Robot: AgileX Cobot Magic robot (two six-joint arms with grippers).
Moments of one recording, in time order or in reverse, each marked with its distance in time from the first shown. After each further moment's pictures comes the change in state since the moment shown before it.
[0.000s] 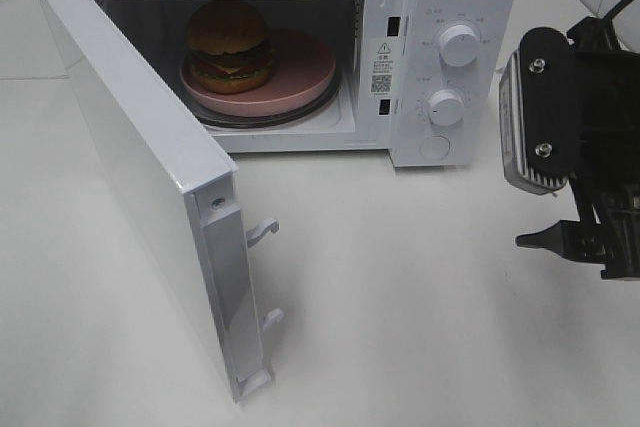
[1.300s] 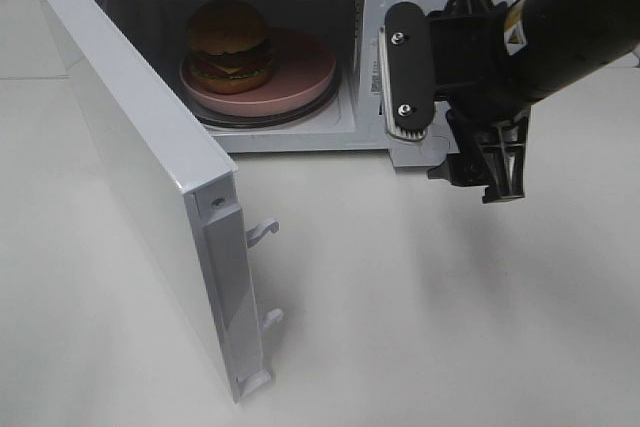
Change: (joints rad) left arm 0.000 0.000 0.000 0.000 0.000 0.000; right arm 0.129 0.316 -0.249 -0.243 -0.074 0.147
